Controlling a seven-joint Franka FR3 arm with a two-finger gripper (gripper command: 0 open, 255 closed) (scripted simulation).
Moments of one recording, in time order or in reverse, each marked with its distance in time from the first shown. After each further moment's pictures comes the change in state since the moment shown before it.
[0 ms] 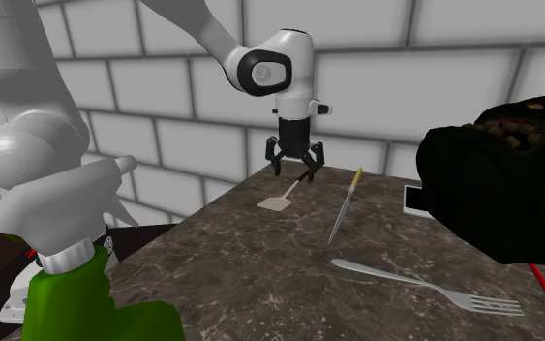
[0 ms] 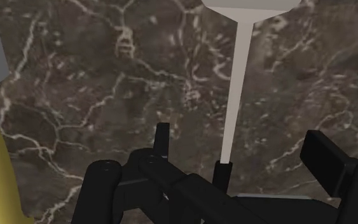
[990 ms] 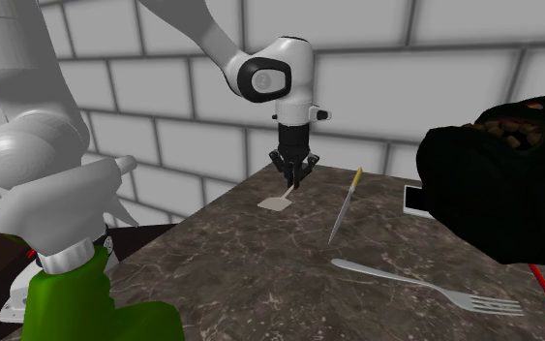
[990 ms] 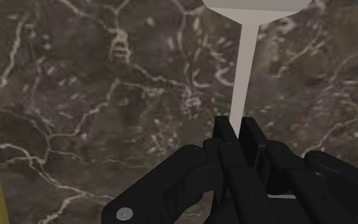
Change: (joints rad) arm 0.001 0.022 0.001 -0.013 0.004 0.036 -0.002
